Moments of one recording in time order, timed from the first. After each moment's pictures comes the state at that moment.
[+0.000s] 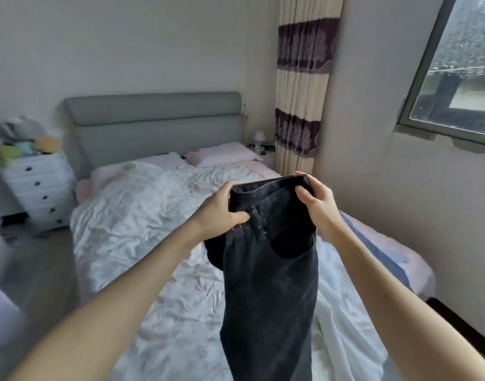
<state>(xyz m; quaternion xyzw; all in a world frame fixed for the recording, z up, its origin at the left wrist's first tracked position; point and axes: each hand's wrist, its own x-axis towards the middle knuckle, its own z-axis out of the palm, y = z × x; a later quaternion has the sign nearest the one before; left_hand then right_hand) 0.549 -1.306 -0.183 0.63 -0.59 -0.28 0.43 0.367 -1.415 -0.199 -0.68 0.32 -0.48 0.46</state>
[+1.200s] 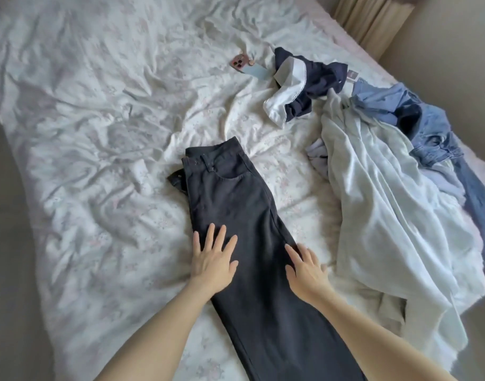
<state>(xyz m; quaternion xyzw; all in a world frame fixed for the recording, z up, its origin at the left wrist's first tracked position) 0.694 -1.393 -0.675 0.78 -0.57 -0.23 -0.07 0.491 -1.484 -0.667 -0.80 0.53 0.20 0.22</state>
